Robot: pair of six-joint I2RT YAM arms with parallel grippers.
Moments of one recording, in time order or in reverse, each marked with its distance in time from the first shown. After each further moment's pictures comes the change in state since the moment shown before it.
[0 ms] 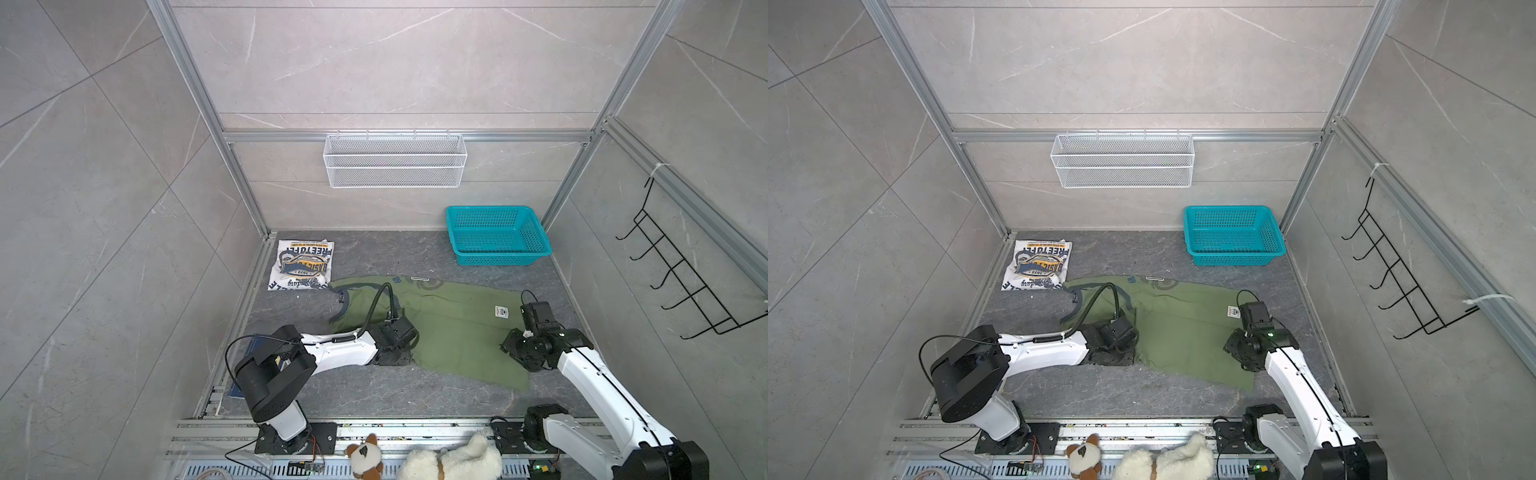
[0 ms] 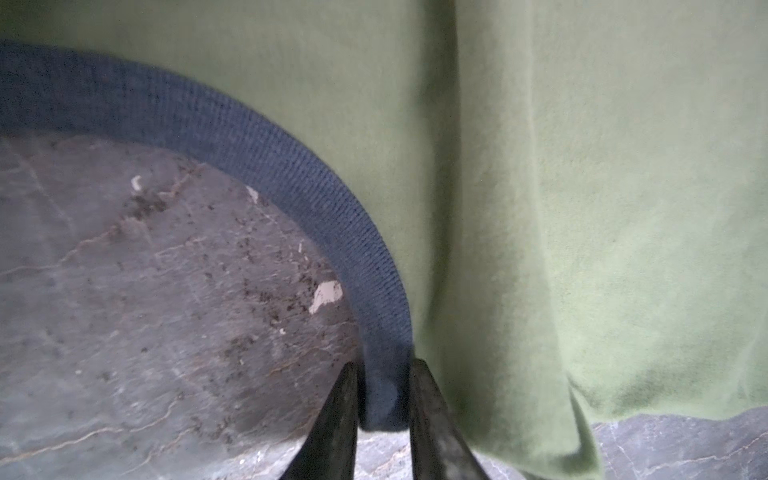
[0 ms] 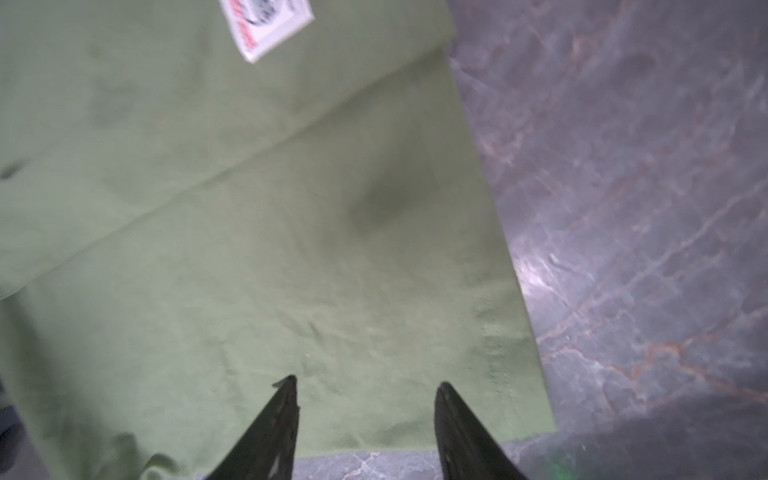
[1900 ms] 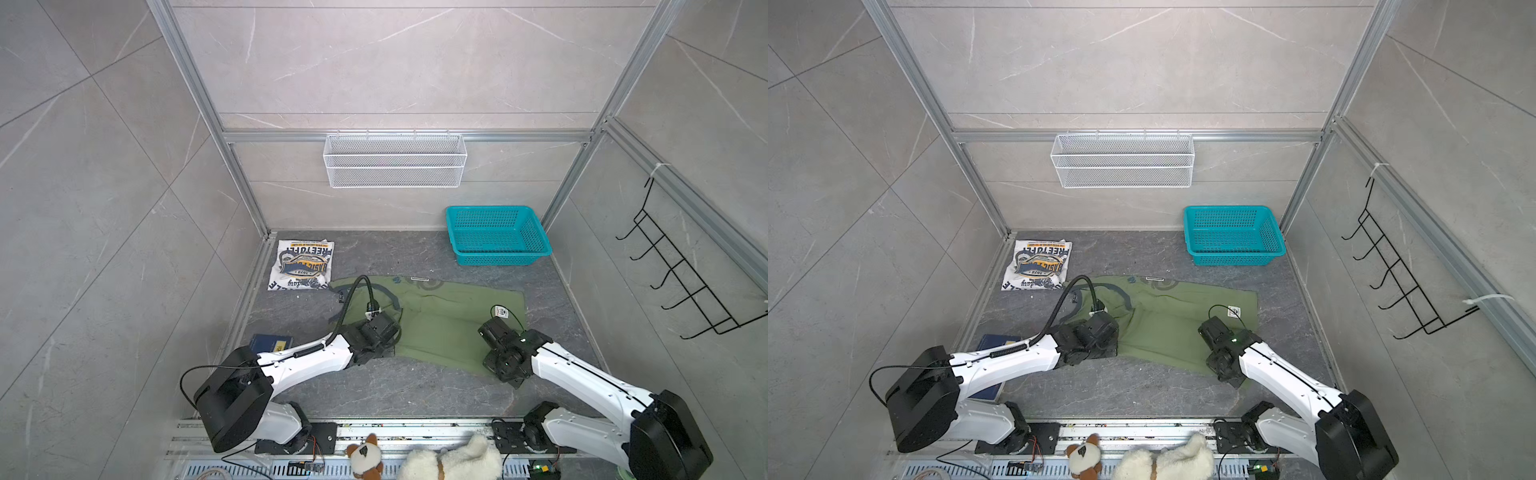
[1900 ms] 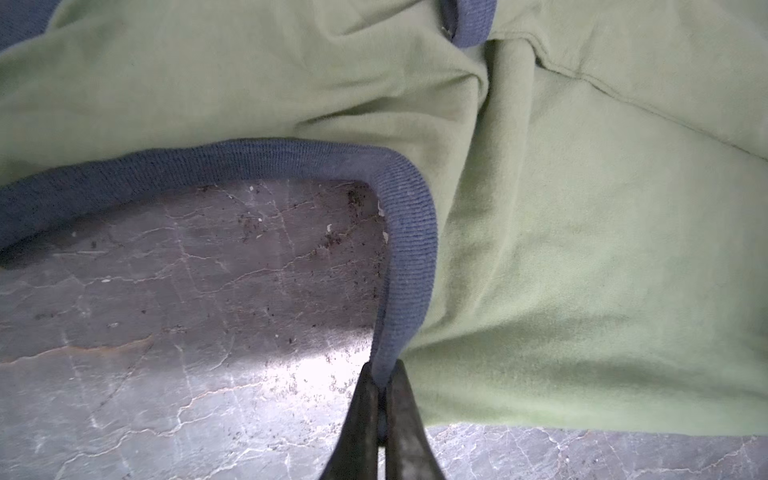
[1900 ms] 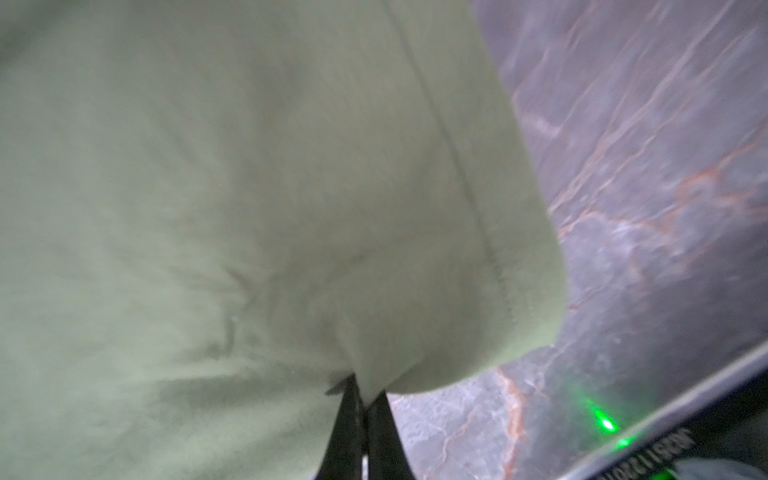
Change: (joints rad) left arm 0.075 -0.240 -0.078 -0.053 -0.117 0.021; right arm 0.423 0.129 0.007 -0.072 0.229 0.492
